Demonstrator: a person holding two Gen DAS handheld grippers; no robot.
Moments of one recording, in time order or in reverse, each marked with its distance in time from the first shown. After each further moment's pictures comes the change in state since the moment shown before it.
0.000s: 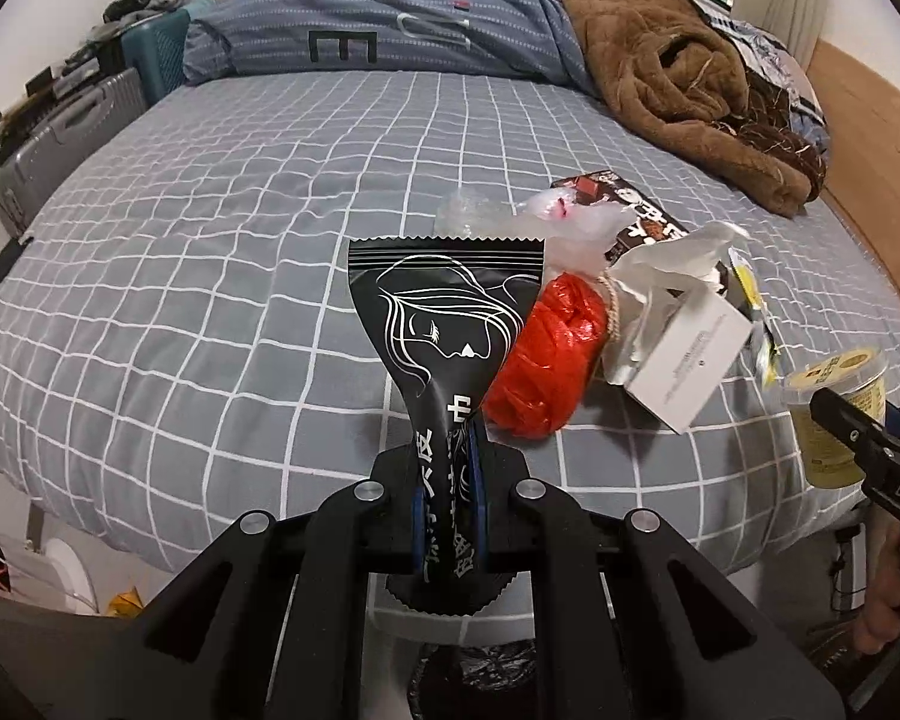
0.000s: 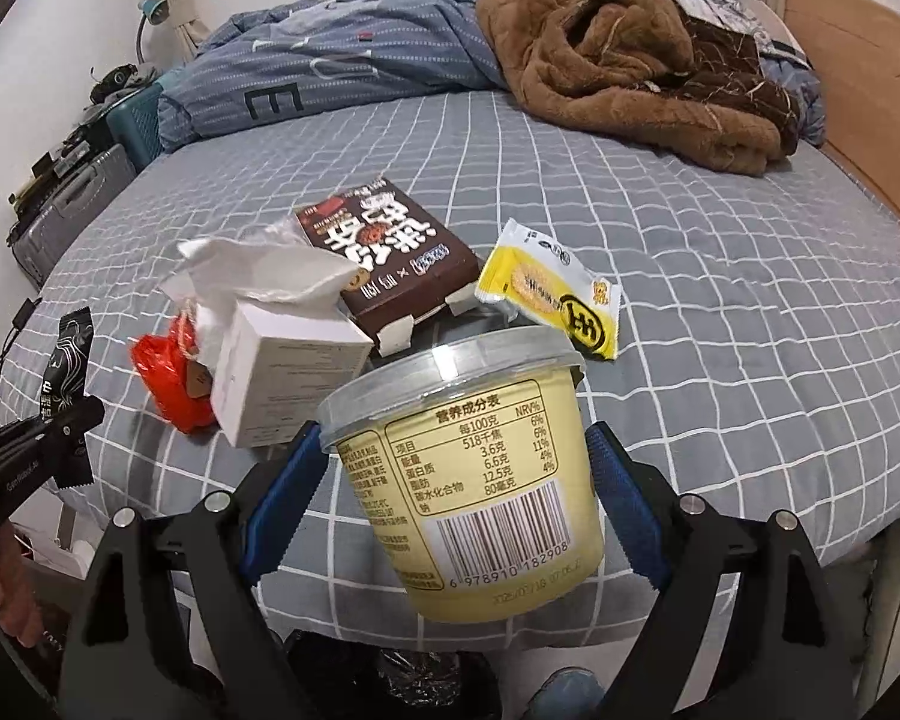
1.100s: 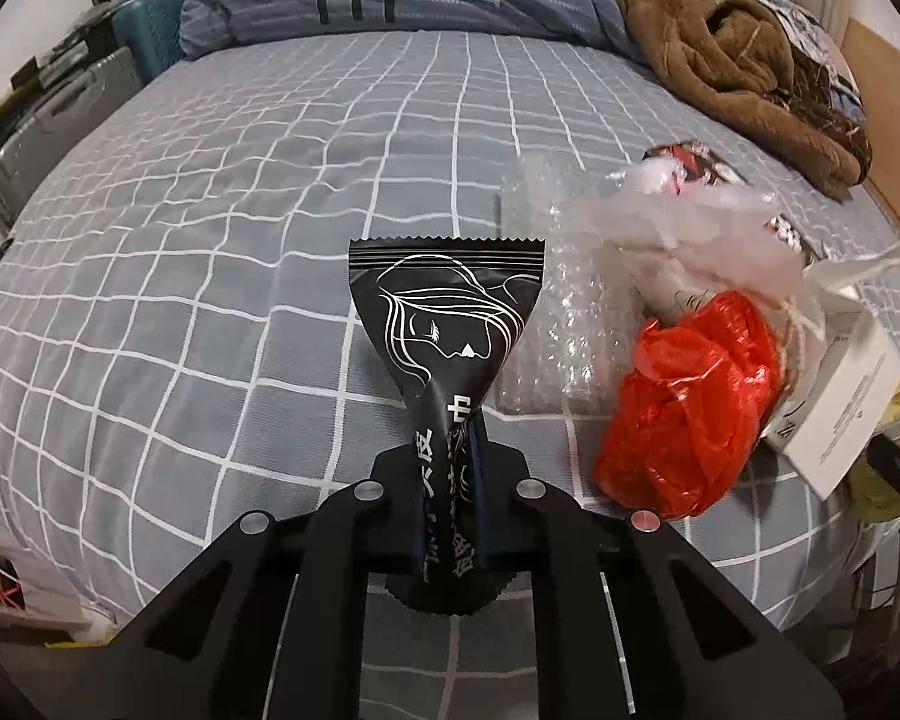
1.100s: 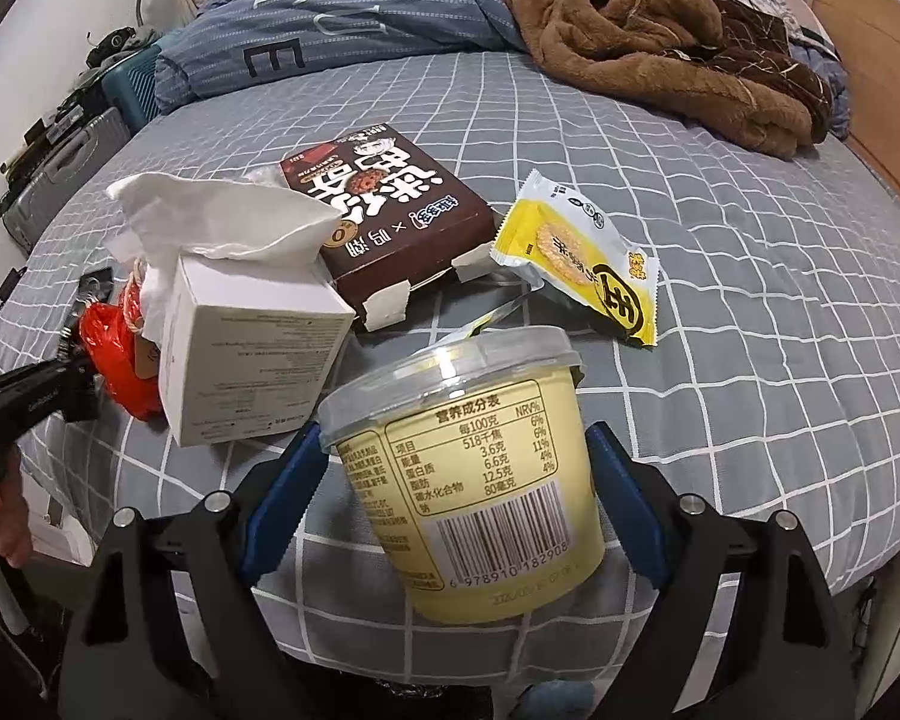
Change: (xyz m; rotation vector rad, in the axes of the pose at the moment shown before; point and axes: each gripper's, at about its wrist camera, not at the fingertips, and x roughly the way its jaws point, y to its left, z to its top) left arm 0.076 0.032 0.023 0.003 0.068 0.049; right arm 0.054 0.003 -0.001 -0.037 0.089 -0.001
